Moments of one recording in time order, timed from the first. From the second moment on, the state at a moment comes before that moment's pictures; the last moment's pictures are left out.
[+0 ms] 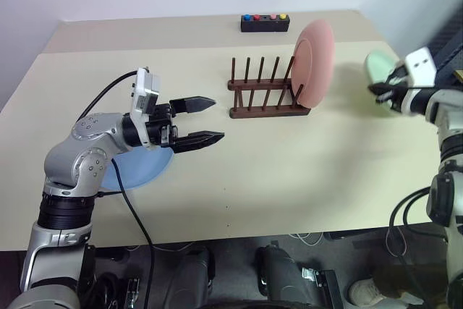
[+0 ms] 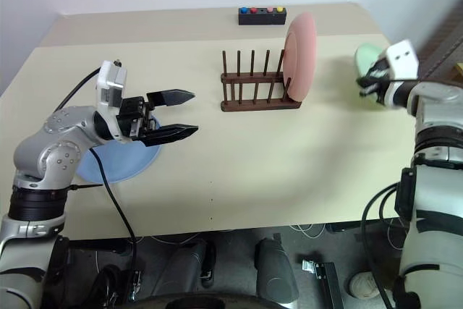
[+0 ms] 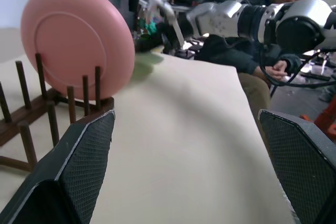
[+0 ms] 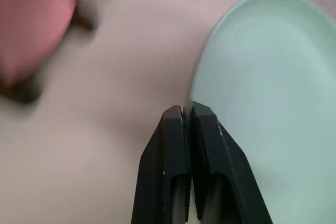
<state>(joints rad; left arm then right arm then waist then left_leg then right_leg) -0.54 0.61 0.06 -0.14 -0.72 0.55 -1.12 -1.10 -0.83 -0.16 1.17 0.06 0.10 0.81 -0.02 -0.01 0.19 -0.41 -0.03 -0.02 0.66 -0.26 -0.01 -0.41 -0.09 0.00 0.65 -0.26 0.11</state>
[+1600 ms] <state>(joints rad) -0.55 0.59 0.11 -0.10 -0.69 0.49 -1.09 -1.06 -0.52 -0.49 0.53 0.99 0.97 0.87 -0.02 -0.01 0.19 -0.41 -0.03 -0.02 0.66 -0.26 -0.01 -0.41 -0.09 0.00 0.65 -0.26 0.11</state>
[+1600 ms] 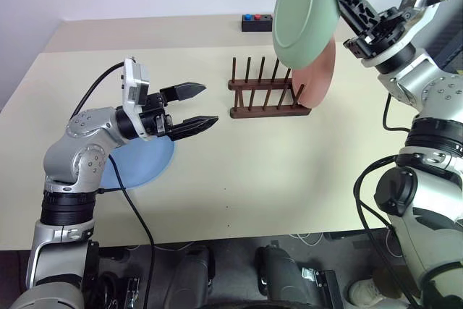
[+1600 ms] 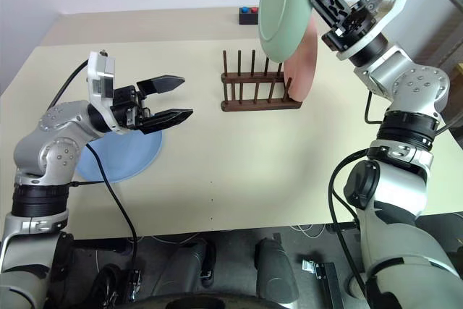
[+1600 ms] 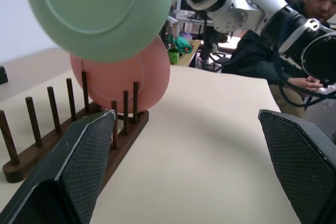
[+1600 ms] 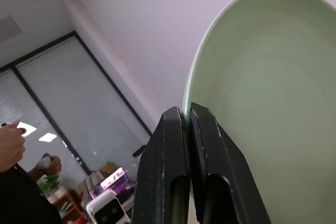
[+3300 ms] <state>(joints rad) -0.52 0.60 0.13 -0.14 -0.73 0.52 -1.07 -0.93 -0.48 -0.36 0.55 0.80 0.82 0.89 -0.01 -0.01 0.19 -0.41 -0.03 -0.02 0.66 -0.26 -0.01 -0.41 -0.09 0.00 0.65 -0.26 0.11</state>
